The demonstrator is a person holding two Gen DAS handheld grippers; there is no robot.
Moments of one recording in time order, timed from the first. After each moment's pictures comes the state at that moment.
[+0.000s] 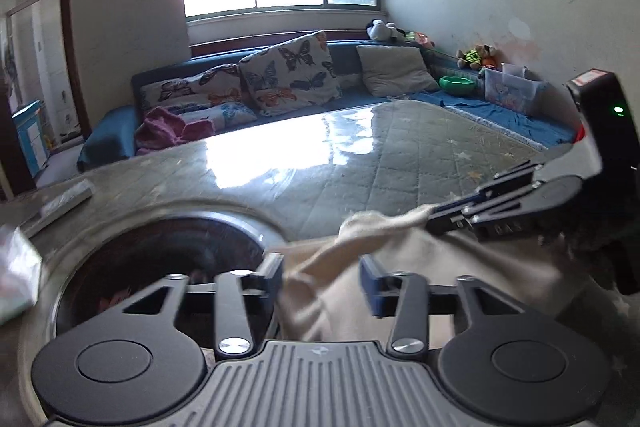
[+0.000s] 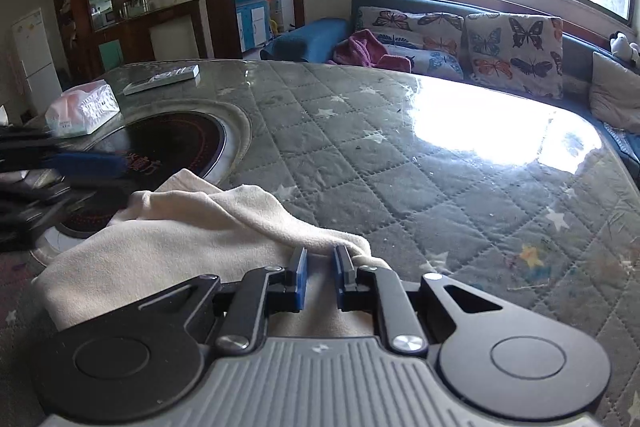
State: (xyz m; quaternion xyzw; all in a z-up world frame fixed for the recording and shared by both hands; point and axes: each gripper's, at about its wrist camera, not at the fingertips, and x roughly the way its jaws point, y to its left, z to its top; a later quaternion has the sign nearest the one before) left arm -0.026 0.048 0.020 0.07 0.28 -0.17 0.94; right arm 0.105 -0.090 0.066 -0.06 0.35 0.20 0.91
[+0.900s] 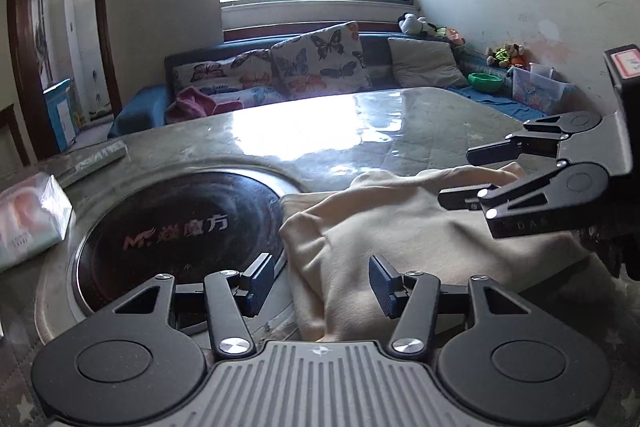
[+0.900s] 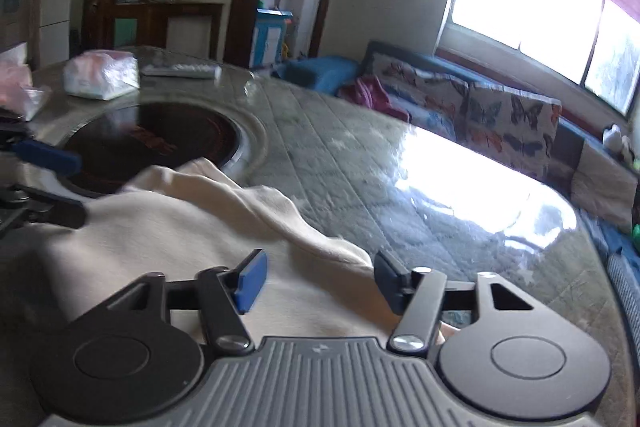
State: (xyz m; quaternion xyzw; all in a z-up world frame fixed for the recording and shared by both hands) left arm -0.055 0.040 0.013 0.06 0.28 -0.12 0.95; right arm 0.061 -0.067 0.076 -0.17 0.26 0.20 0.93
